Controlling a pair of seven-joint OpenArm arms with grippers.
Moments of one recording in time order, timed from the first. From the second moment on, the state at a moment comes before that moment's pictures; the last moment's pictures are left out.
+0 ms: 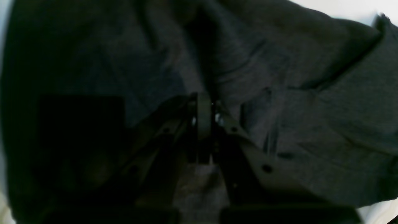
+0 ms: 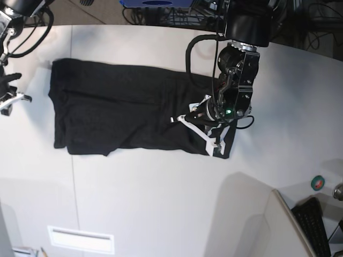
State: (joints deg) left arm -2.8 -2.3 7.3 76.0 -19.6 6.4 48.1; right arm -9.1 4.9 40.9 88.1 2.4 24.9 -34.4
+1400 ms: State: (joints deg) left arm 4.8 -15.8 9.7 78.6 -41.5 9.2 43.2; right arm -5.6 0.8 40.8 85.6 10.9 24.9 -35.3
